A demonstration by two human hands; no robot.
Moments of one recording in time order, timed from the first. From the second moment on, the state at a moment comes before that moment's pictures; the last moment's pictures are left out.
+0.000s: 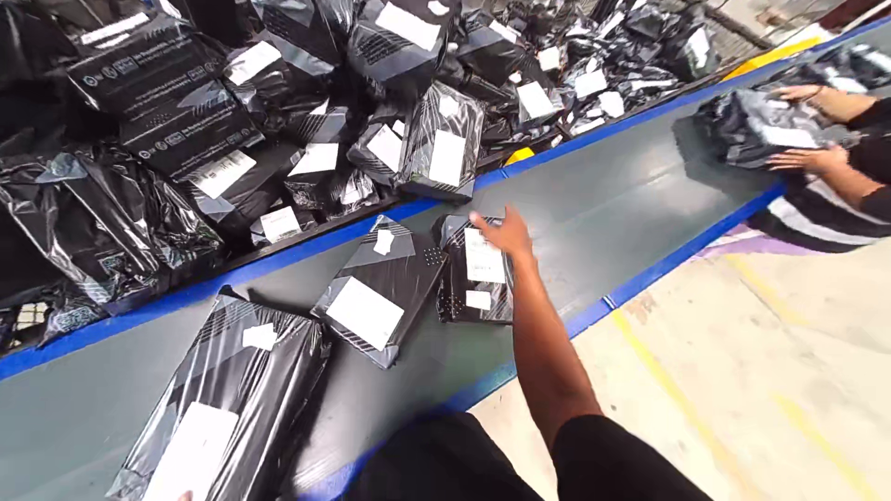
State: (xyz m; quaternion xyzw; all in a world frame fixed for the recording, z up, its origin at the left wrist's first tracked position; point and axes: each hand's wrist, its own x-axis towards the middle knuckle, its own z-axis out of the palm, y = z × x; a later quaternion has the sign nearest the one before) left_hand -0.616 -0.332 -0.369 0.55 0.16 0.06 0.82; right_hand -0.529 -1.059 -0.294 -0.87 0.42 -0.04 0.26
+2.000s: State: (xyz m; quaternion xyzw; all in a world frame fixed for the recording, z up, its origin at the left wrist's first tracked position) left_hand -0.616 -0.206 -0.392 0.55 0.35 0.17 0.74; right_hand -0.120 -0.735 -0.193 -0.91 0.03 -0.24 0.34
